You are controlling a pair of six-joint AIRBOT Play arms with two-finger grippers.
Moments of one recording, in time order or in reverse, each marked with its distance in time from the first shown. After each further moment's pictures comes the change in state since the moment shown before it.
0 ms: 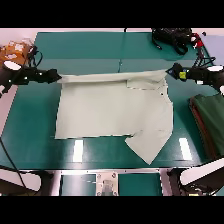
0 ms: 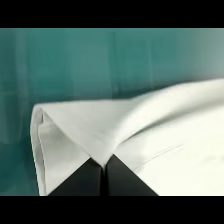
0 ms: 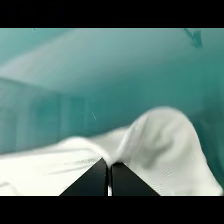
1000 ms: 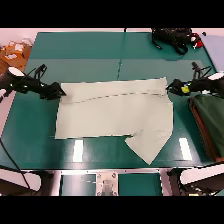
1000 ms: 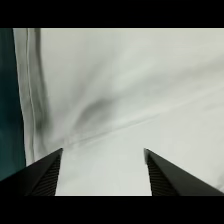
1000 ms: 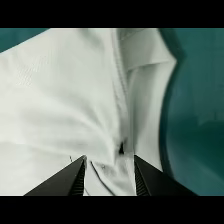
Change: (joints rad) left arm 0.019 0.000 -0.046 0.143 -0.334 -0.240; right arm -0.057 0.106 -0.141 -0.257 0.170 0.127
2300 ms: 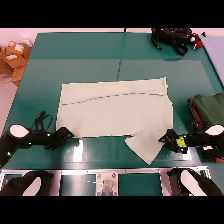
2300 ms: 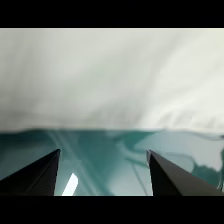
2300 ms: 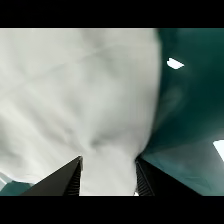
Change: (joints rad) left arm -0.162 0.835 -1.041 -0.063 0.315 -0.326; right arm -0.027 0.740 -1.008 -0.188 0.116 0.418
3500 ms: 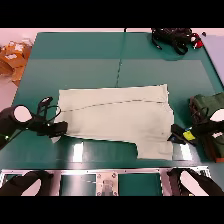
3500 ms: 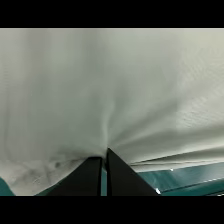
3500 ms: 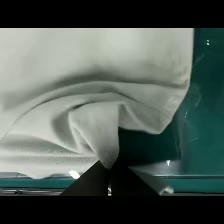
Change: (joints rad) left arm -0.136 -0.086 0.325 0.370 -0.242 -0.042; right arm 0.072 -0.024 0.290 -0.154 0.237 0.014
